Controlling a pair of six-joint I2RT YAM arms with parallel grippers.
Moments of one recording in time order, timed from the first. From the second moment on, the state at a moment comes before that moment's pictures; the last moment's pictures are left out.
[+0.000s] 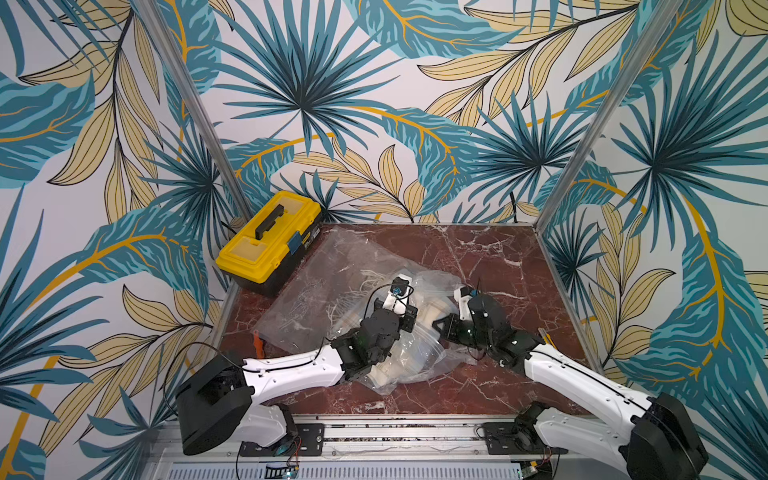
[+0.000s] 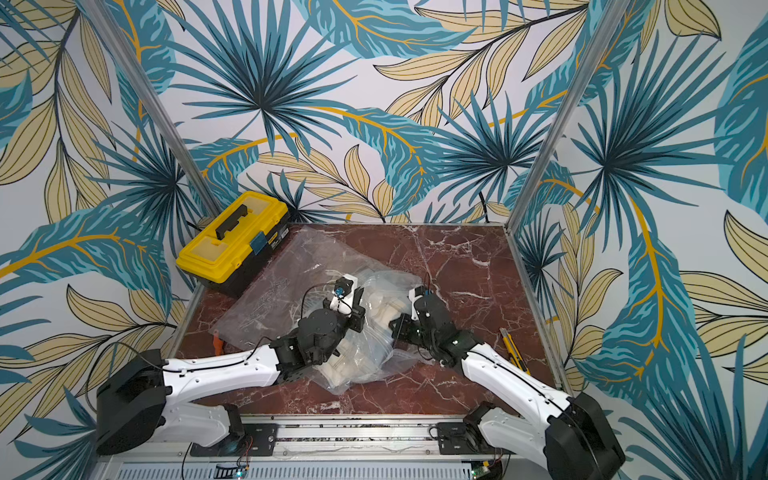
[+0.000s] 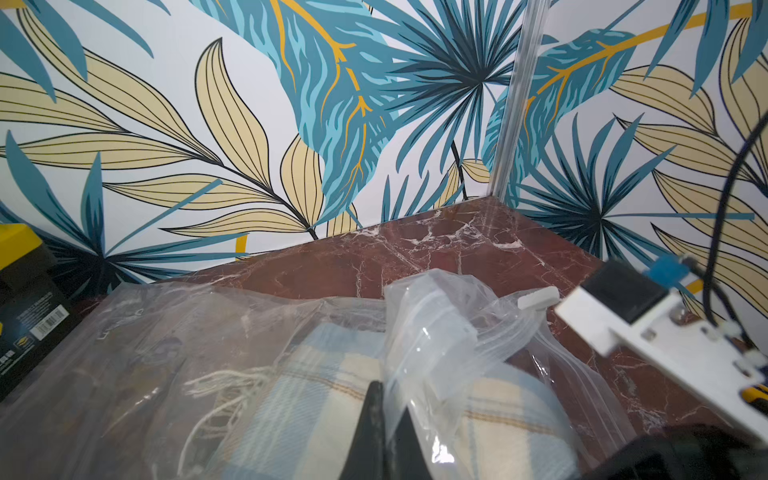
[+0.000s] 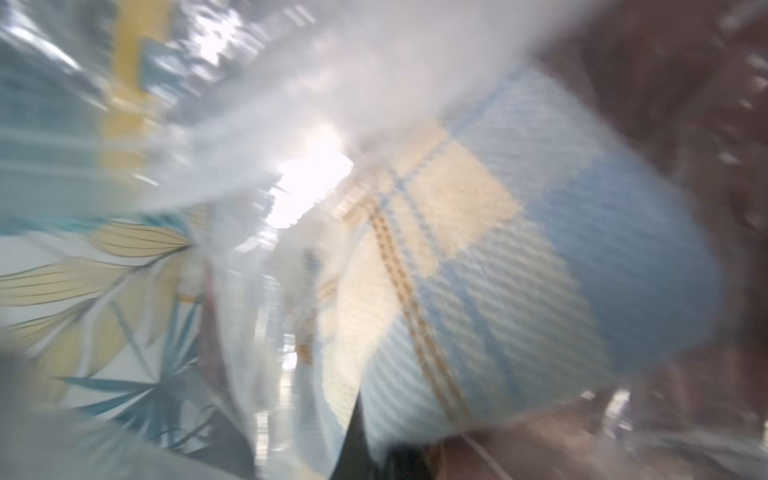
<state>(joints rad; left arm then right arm) -1.02 1.37 0.73 0.49 -0.58 -0.11 0.57 1.10 0.54 -0.16 -0.16 0.85</state>
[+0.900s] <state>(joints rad) -1.02 1.35 0.73 0.44 -0.58 -0.12 0.57 1.16 0.66 -0.35 -0.10 0.77</state>
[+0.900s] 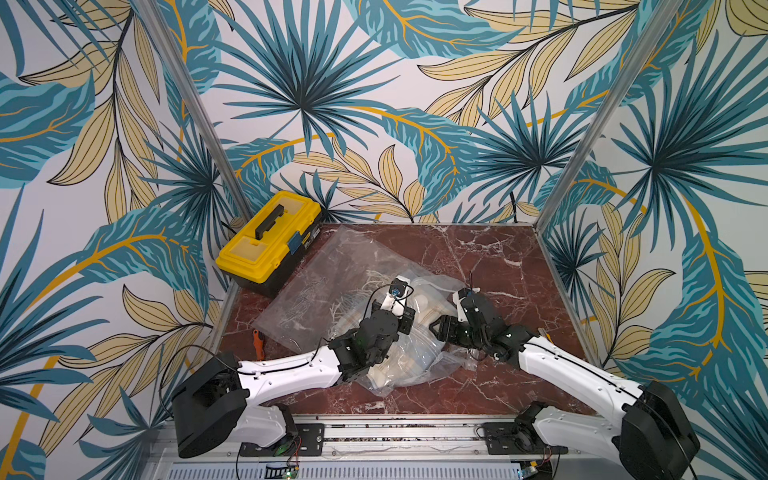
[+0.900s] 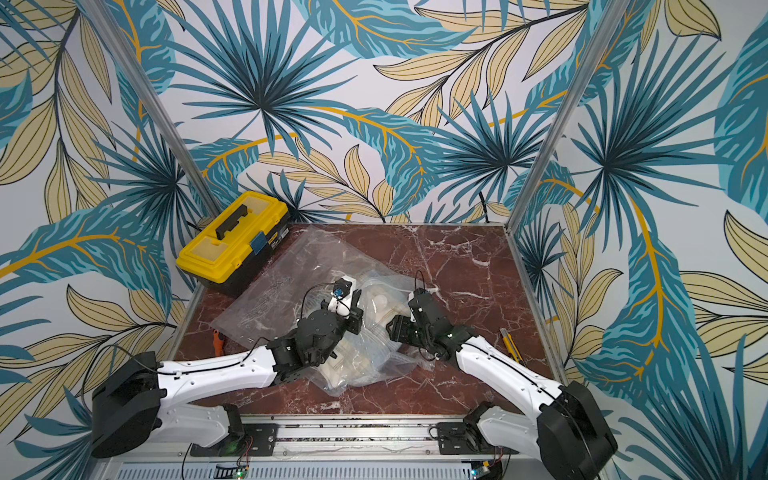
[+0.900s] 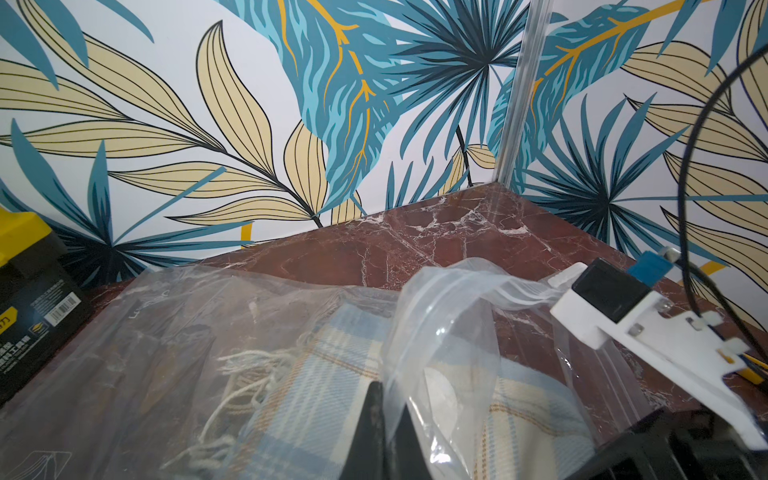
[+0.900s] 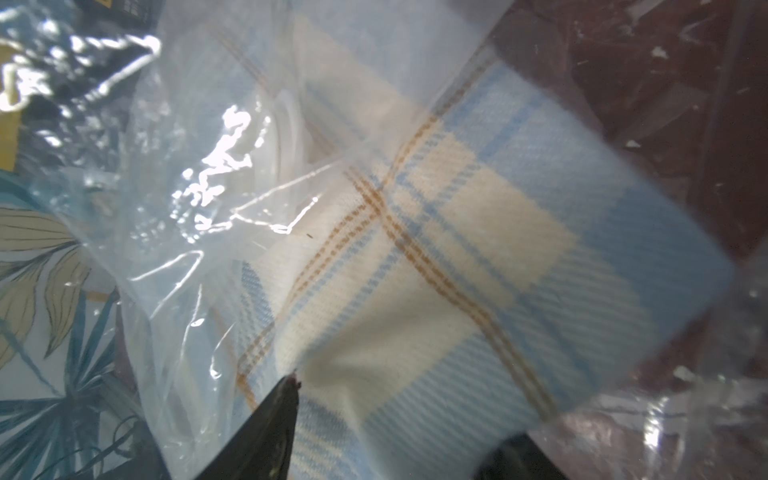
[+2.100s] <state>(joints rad) -1.02 1.36 0.73 0.42 -0.58 -0.13 0.41 1.27 0.63 -0.23 0.02 0.67</state>
